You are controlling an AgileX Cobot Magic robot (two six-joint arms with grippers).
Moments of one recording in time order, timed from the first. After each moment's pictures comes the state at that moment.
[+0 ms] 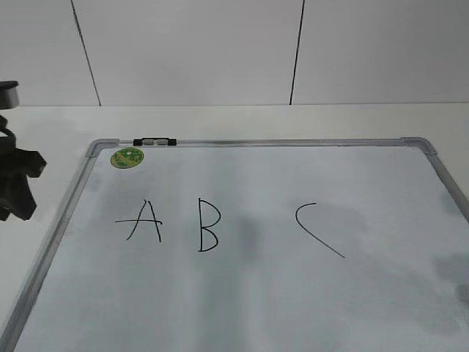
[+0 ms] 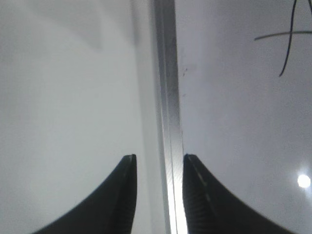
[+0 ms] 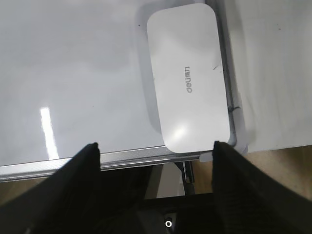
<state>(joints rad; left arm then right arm) -0.15 1.57 -1.04 -0.17 0.95 0.01 -0.02 0.71 -0.64 0.07 1.25 0.14</state>
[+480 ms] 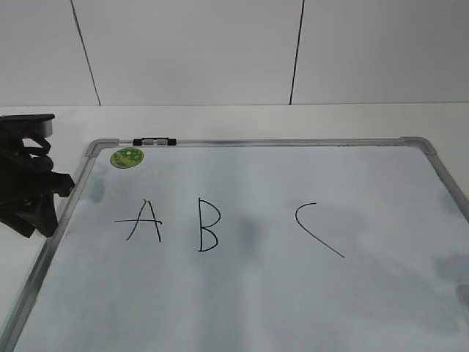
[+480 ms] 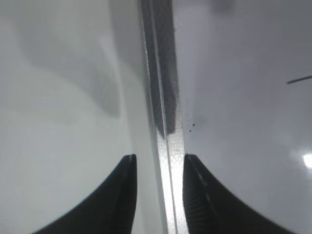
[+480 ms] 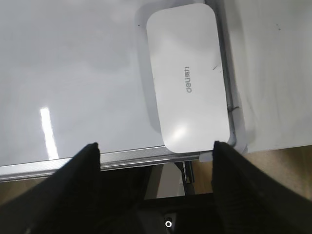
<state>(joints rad) -0.16 1.81 -1.12 -0.15 0.90 0.01 -0.02 0.71 -0.64 0.07 1.25 0.13</state>
